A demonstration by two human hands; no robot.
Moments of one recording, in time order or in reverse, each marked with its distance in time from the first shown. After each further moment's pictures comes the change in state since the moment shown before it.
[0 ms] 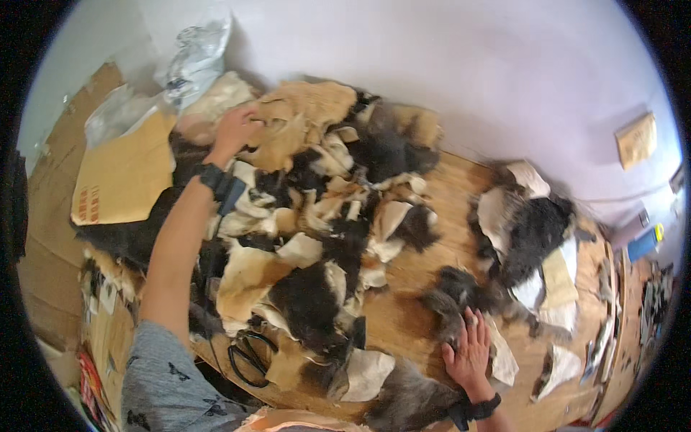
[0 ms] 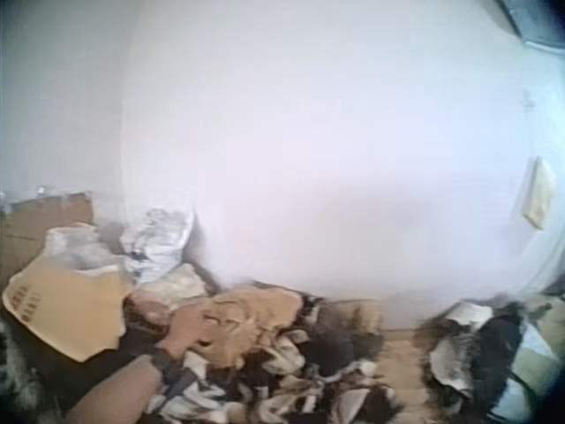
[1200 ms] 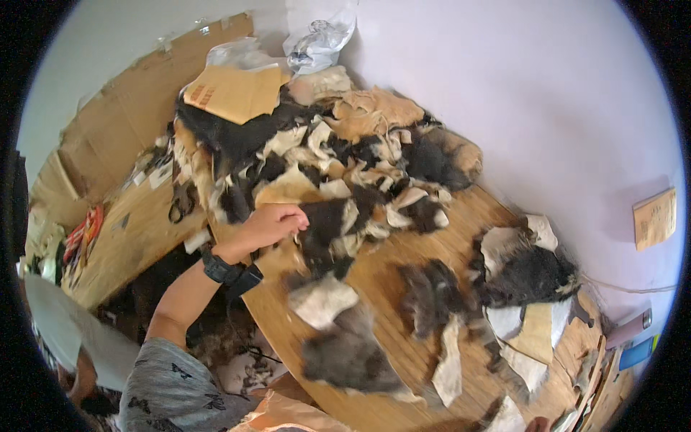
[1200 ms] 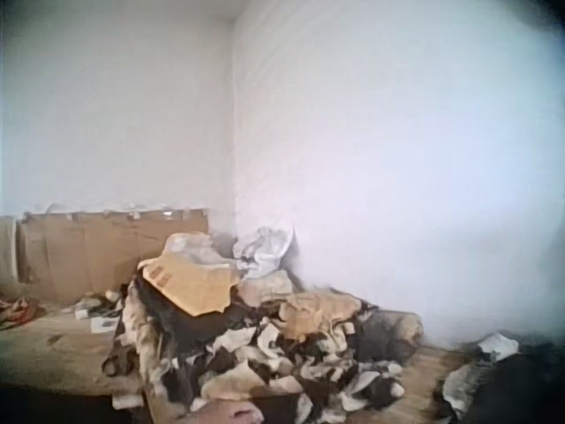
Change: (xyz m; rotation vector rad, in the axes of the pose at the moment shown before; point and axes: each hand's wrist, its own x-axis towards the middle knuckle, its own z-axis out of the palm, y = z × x) left_hand -0.322 0.219 -0.099 -0.369 -0.275 -0.402; right_hand -0.149 0.285 -0.140 0.000 -0.020 0.495
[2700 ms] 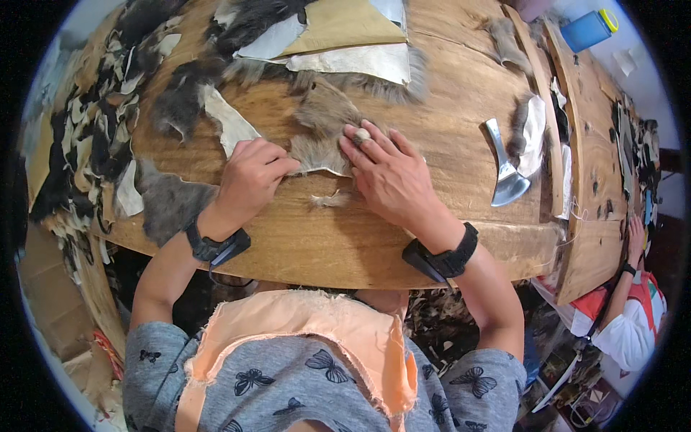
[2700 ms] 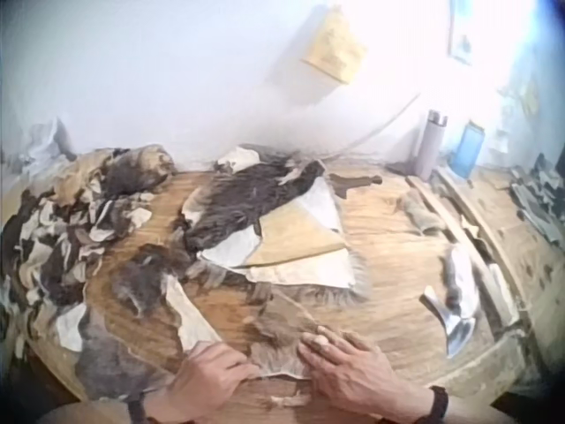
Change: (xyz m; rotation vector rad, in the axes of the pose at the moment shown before) left_hand -0.126 0.165 0.341 0.240 -0.357 0.933; right_hand -0.024 -0.018 0.059 -0.015 -0.014 -0.802
